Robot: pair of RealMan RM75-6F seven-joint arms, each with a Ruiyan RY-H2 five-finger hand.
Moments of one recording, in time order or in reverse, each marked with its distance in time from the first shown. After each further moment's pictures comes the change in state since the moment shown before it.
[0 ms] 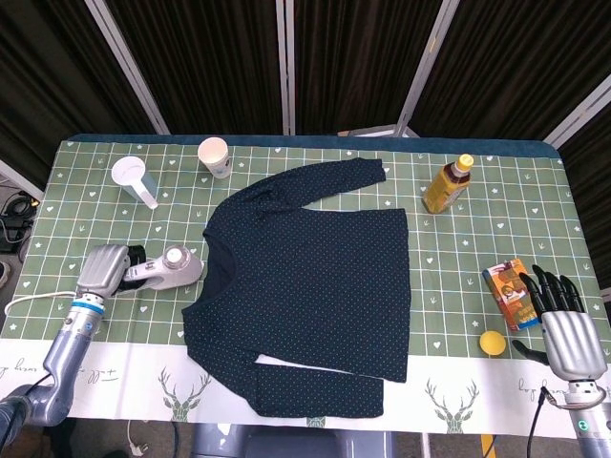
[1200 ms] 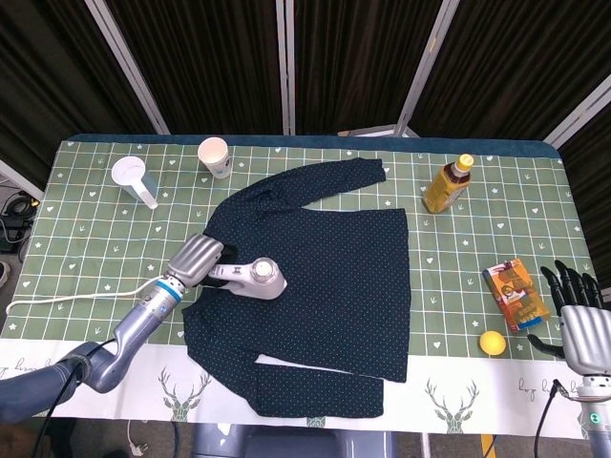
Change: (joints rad) left arm -0.275 -0.122 0.000 -0.021 0.098 -0.169 -0.021; right arm 0.001 0.018 0.035 0.010 0.095 -0.032 0.018
